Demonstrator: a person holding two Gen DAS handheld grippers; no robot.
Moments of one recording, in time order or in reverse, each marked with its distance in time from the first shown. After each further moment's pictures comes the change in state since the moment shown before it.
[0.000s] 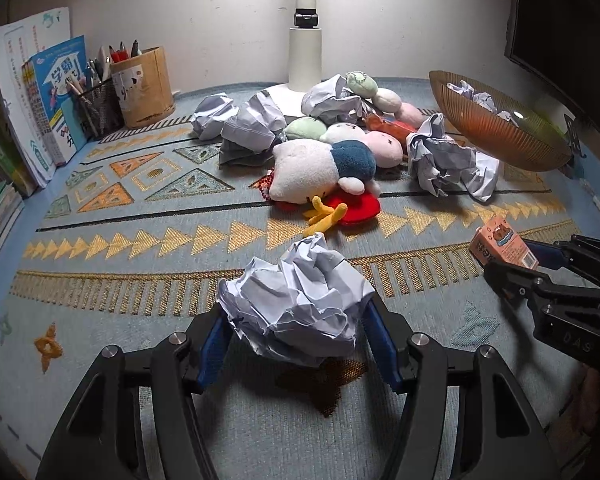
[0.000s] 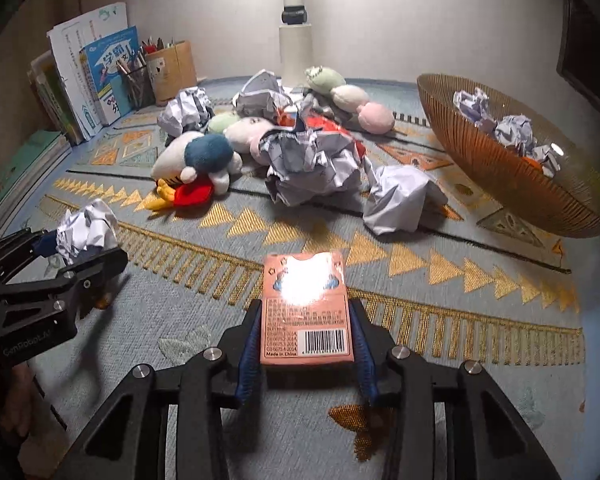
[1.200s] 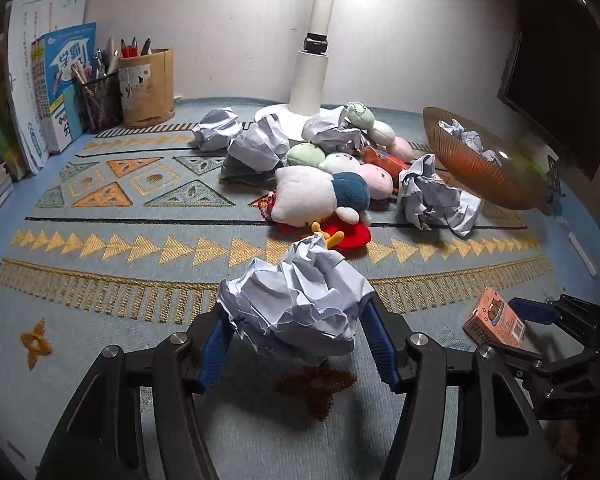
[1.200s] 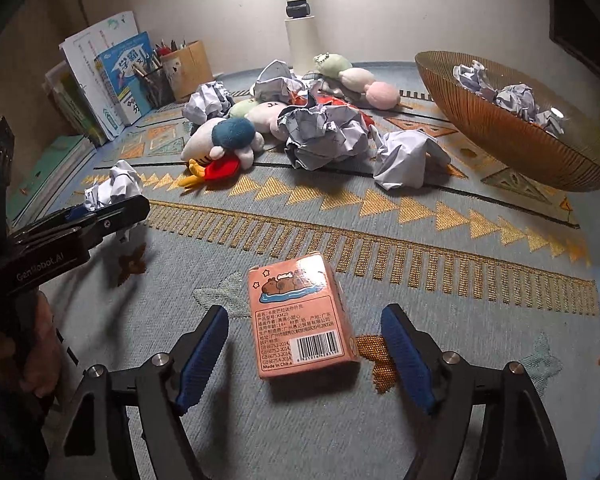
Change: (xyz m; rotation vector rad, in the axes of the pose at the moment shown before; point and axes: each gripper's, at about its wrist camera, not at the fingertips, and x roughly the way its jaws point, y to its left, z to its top) left arm -0.012 0.018 0.003 -0.094 -0.065 -0.100; right arm -0.014 -0.002 -0.023 0.062 0.042 0.101
